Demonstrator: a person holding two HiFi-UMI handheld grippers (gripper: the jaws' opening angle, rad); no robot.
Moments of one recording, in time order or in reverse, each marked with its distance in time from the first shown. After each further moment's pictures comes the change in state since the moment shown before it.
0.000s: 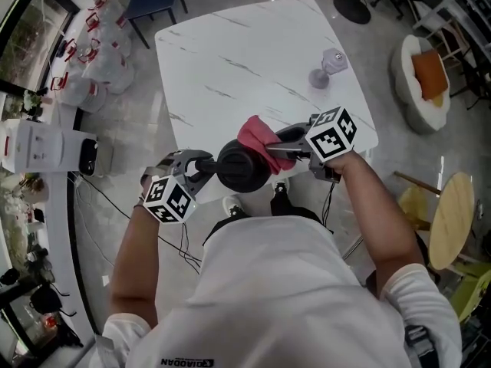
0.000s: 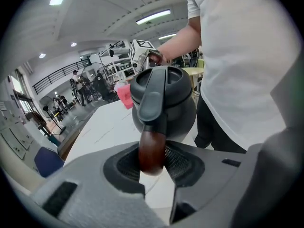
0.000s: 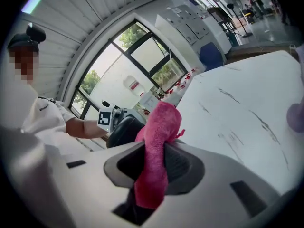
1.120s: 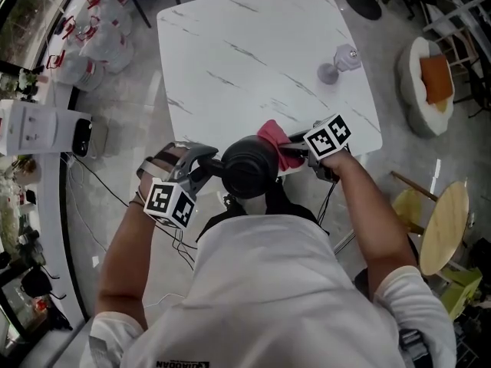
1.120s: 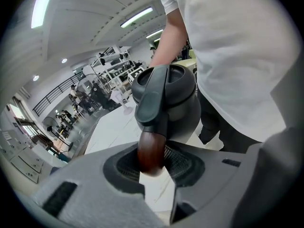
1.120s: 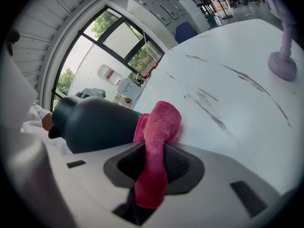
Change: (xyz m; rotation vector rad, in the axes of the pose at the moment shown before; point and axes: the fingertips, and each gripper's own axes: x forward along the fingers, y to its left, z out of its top) left arm 0.001 -0.001 0.021 0.203 0.009 0.073; right arm 0.020 -0.097 -0.091 0.192 0.185 -0.161
